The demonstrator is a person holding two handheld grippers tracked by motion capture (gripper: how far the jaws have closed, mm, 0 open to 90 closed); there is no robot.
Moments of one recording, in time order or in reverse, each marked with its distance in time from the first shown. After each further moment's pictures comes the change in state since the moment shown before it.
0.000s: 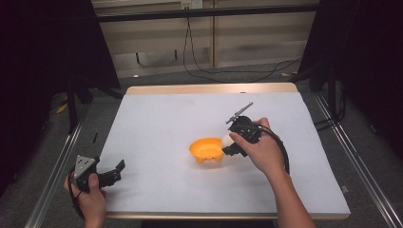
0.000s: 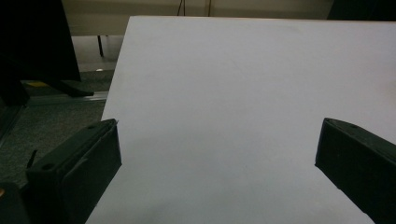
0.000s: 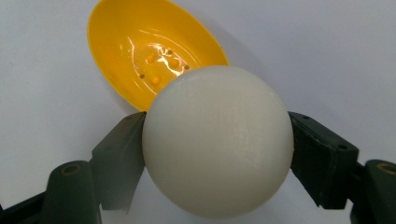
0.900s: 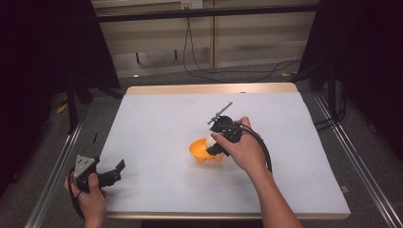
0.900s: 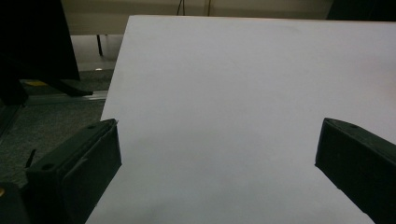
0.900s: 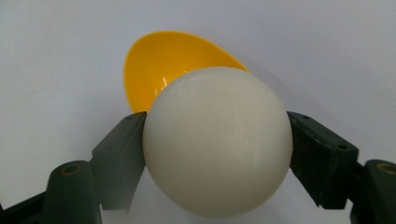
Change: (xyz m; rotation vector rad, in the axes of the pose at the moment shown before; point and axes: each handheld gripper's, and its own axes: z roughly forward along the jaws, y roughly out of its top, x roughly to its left) left arm 0.000 0.000 0.000 -0.001 -0.007 -0.006; right arm 0.025 0.031 0.023 0.009 0.027 -0.033
